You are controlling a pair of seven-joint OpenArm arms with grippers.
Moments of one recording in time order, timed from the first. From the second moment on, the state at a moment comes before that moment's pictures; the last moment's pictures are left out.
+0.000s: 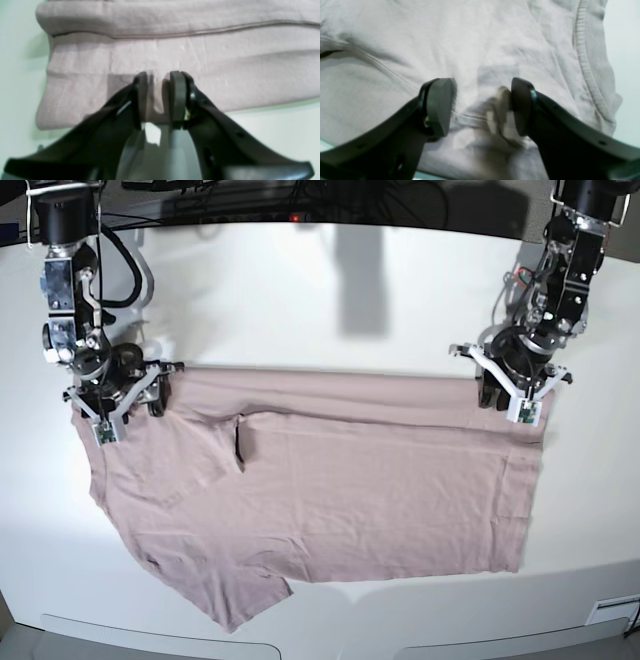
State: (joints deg) left arm 6.8 -21.0 13.4 73.6 -18.7 -7.3 17.3; right arm -5.3 26.4 3.5 70.5 10.8 23.4 -27.2
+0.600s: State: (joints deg) left arm 26.1 -18.4 -1.6 81.8 -19.4 -11.7 8.9; right arm -23.7 26.0 15.1 84.8 11.5 22.6 -29.5
